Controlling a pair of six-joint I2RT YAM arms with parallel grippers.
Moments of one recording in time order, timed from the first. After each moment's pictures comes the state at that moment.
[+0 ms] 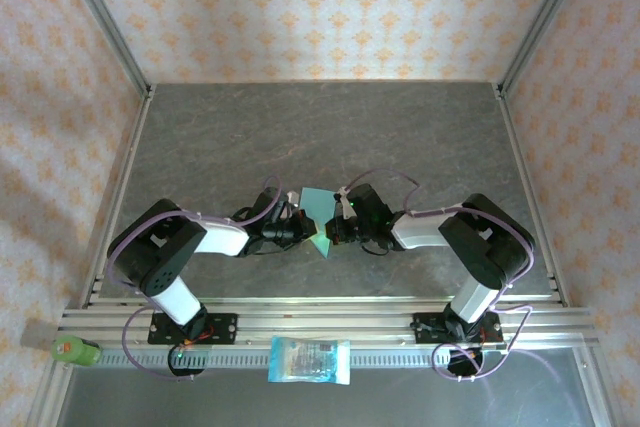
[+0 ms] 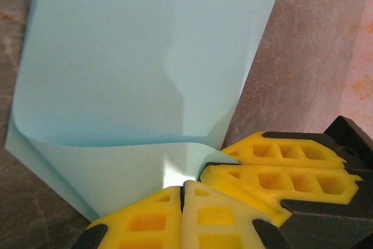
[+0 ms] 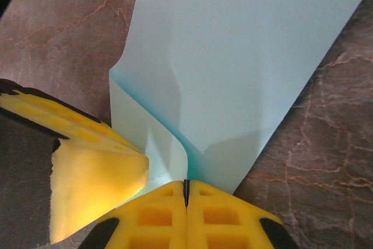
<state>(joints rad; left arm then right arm) -0.59 1.64 0.52 0.36 0.41 -1.08 0.73 1.68 0.63 0.23 -0.34 0.56</state>
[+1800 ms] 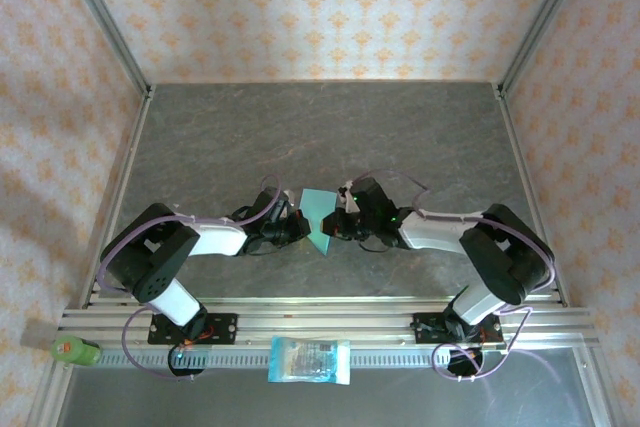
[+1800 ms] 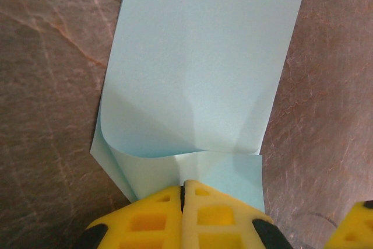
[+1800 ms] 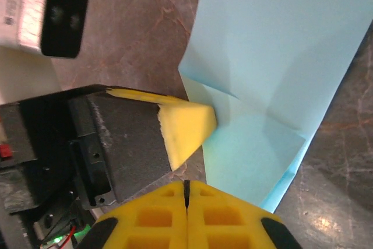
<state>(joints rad) -0.59 1.59 0.53 0.24 0.28 -0.98 0.74 1.56 0.66 0.14 -0.46 0.88</state>
